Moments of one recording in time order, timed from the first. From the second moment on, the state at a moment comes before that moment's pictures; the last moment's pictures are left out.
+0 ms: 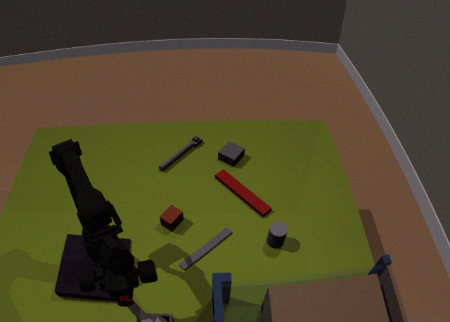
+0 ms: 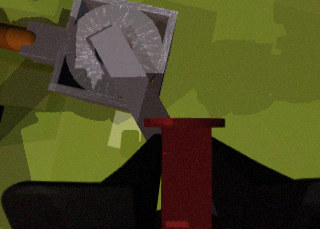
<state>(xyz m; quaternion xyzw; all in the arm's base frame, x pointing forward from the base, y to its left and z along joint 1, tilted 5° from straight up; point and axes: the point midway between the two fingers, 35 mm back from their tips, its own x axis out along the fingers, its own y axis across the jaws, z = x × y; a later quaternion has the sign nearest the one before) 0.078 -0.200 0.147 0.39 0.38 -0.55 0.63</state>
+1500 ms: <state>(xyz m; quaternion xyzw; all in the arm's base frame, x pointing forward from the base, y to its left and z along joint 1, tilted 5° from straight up) 0.045 -0.235 0.144 0.40 0.38 -0.56 0.63</state>
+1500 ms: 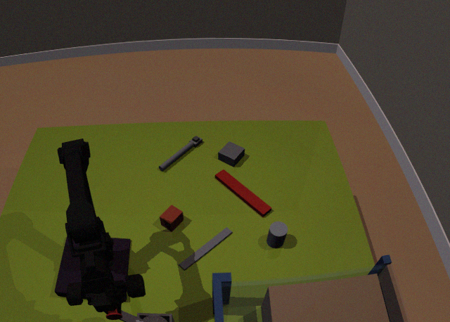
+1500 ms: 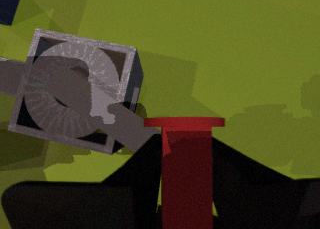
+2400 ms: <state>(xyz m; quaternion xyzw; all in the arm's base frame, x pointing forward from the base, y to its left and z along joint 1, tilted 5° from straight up) 0.034 -0.266 0.142 0.40 0.38 -0.55 0.62</state>
